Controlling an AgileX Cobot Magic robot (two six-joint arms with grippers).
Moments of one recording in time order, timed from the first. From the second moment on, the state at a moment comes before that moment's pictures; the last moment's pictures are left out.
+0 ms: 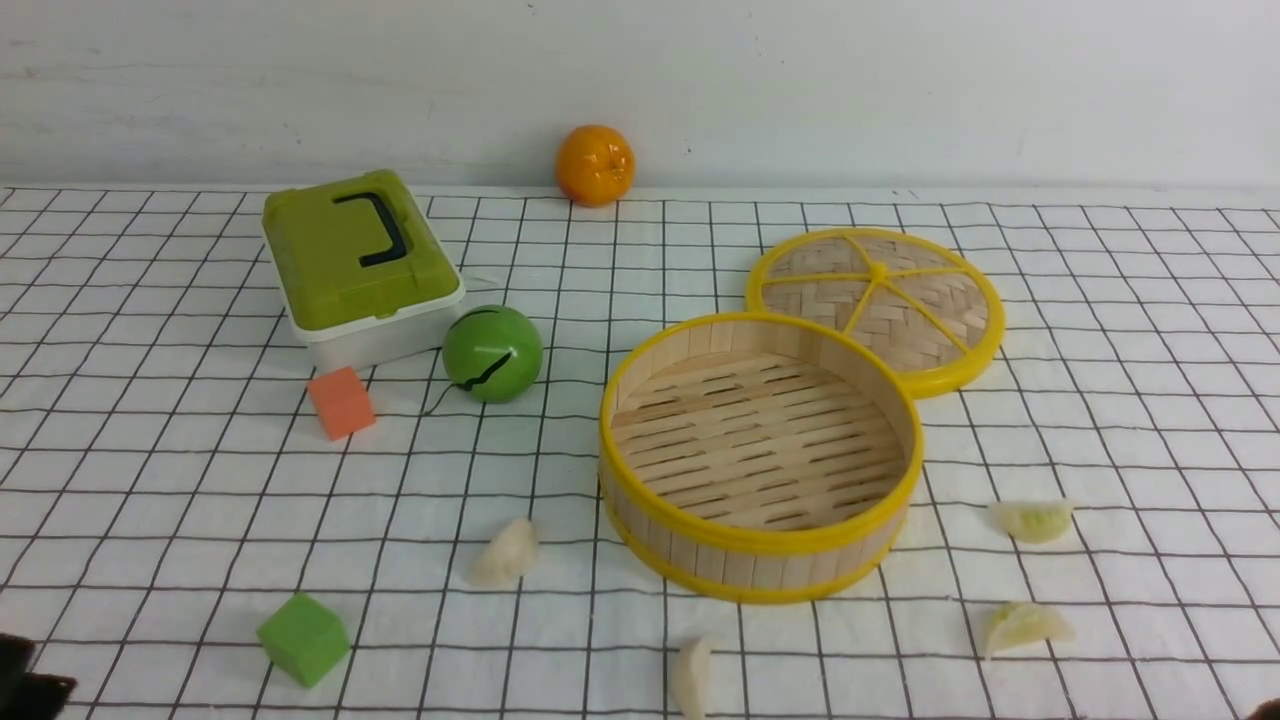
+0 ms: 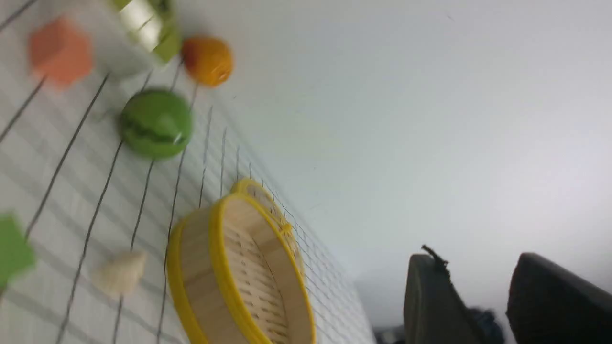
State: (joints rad) right arm -0.06 -0.01 -0.10 1.14 0.42 -0.04; left arm 0.06 -0.02 -0.29 -0.89 0.44 -0.18
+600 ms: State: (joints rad) right arm 0.01 0.65 -0.71 0.80 0.81 -0.66; left arm -0.12 0.57 -0.85 -0.15 1.03 -0.09
